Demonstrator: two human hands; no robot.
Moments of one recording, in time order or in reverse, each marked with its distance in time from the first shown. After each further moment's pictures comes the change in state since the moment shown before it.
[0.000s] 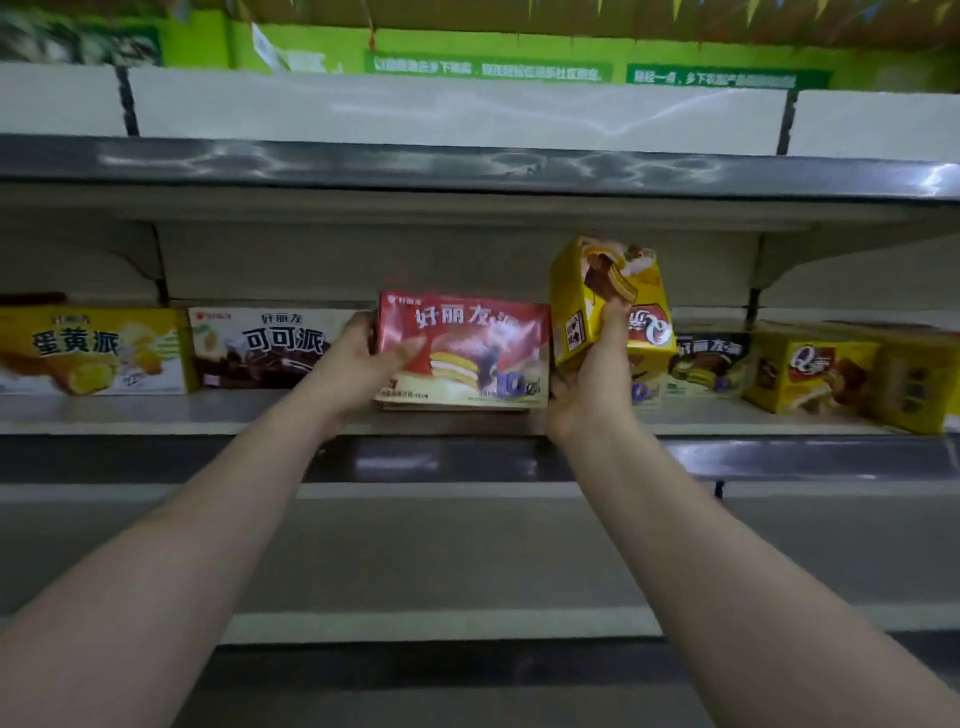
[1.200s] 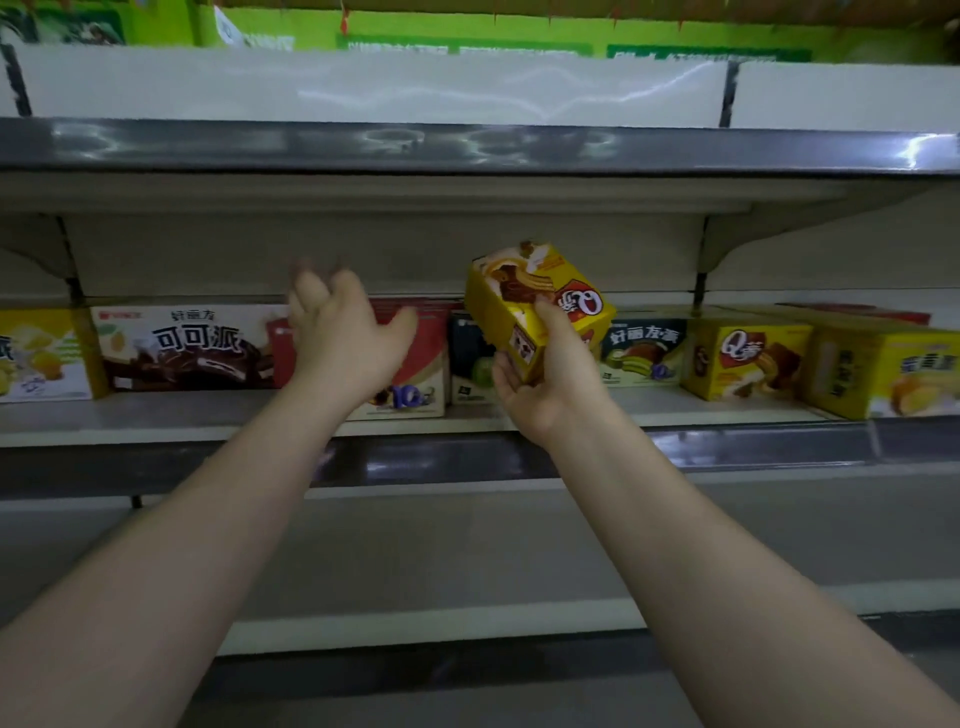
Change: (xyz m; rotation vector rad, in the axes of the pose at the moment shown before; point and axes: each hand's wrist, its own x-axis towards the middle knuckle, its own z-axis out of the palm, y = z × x) left_hand -0.007 0.048 0.087 0.678 0.331 0.120; right_hand 0.027 -0.045 -0.041 0.010 -0.043 0.158
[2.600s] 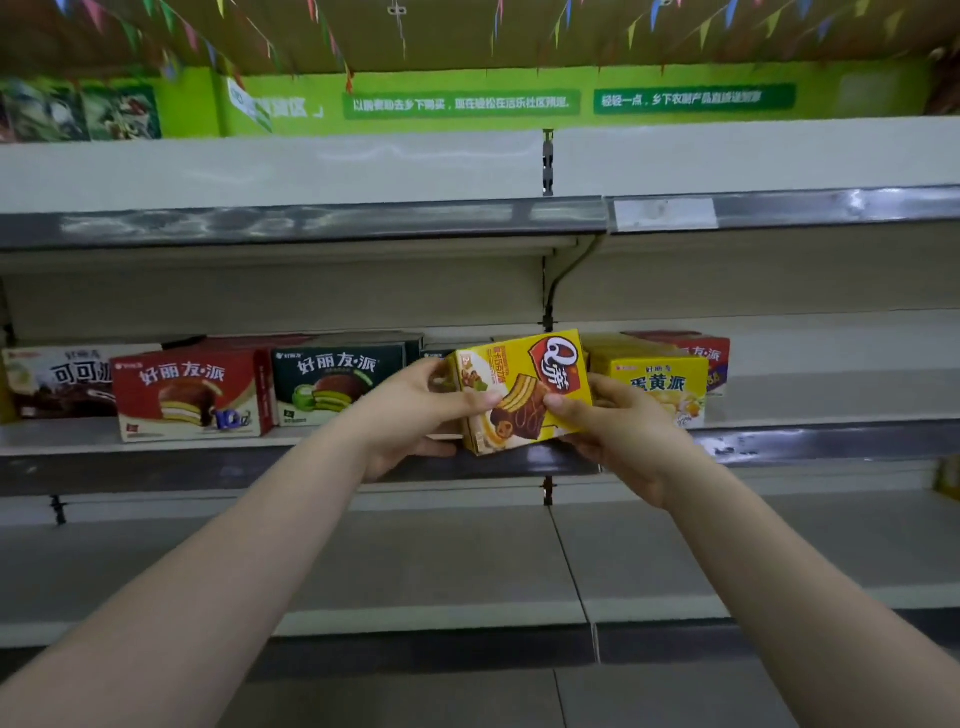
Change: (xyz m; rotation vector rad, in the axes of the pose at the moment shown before) left_hand -0.121 0.216 0.095 -0.772 -0.723 -0.175; right_hand -0.034 -0.215 -0.234 -0.792 -0.297 -0.285
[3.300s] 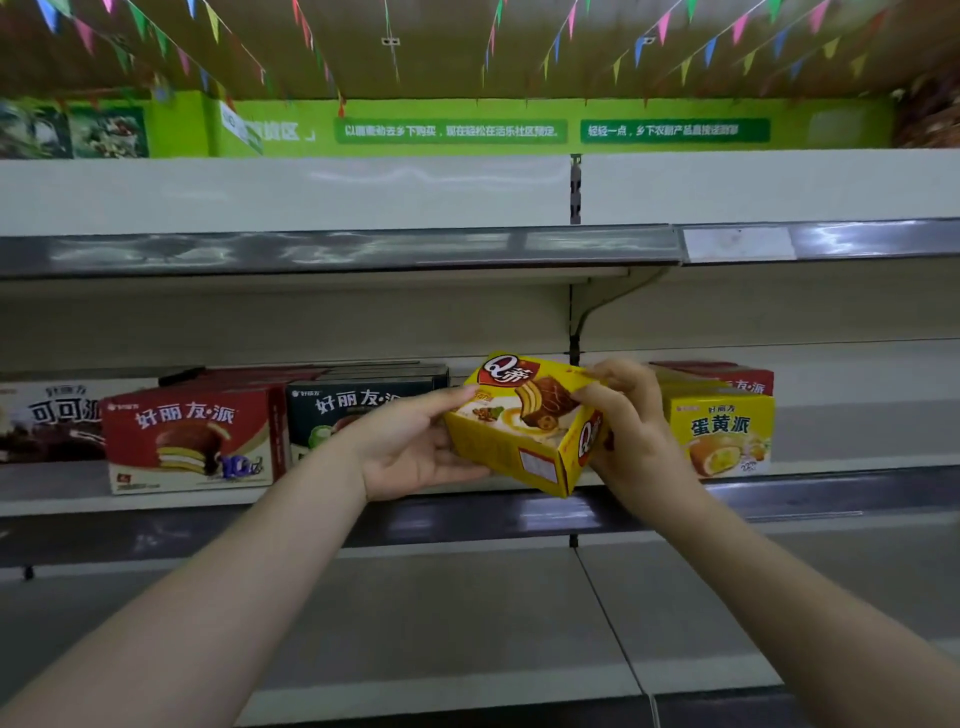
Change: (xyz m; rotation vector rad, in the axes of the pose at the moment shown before) left_hand 0.049 -0.016 -0.062 -0.425 -0.110 -0.179; right_hand 0.061 0.029 0.022 -0.997 0.263 -1.168
